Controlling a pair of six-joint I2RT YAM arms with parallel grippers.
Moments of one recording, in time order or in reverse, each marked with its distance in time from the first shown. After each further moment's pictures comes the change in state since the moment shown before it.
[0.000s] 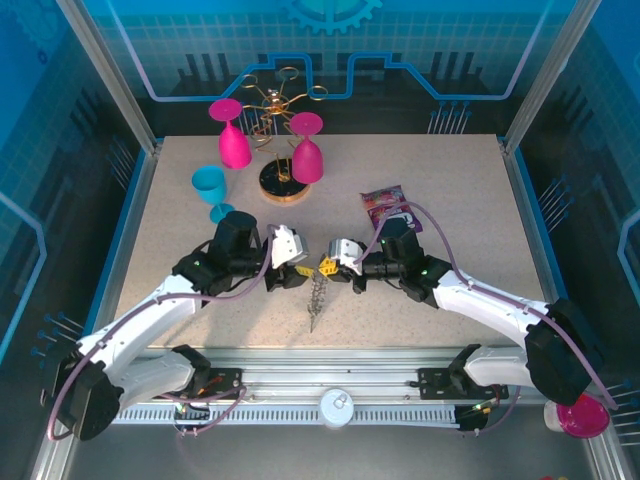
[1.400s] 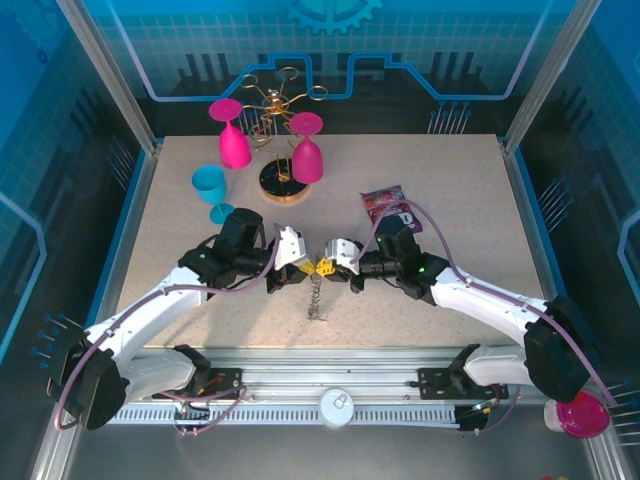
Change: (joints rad) left arm 0.005 0.057 0.036 -0.068 0.086 0.053; right arm 0.016 0.018 0.037 -0.039 -0.002 -0.018
